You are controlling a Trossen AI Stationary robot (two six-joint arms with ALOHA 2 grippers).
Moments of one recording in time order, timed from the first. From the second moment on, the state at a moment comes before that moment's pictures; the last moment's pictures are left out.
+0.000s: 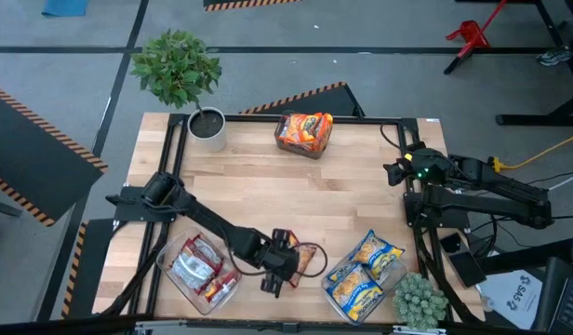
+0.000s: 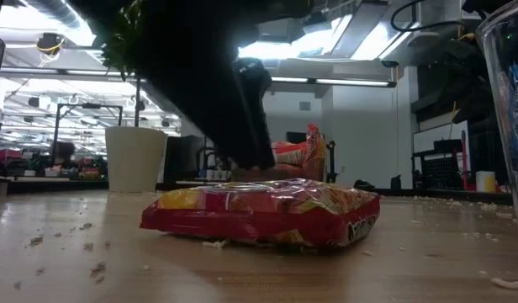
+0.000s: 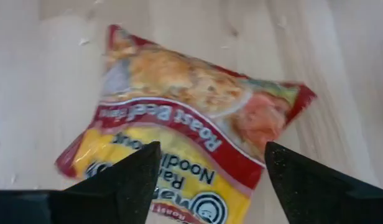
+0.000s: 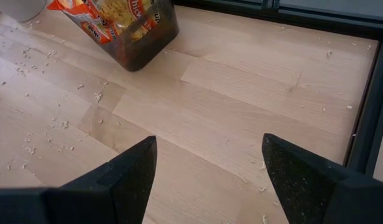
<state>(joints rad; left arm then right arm) -0.46 2.03 1.46 -0.50 -0.18 -0.23 -0.30 0.44 0.59 -0.97 0.35 0.72</state>
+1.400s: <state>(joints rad) -0.56 2.14 1.49 -0.61 -0.42 -0.78 -0.30 0.44 0.59 -0.97 0.35 0.70</state>
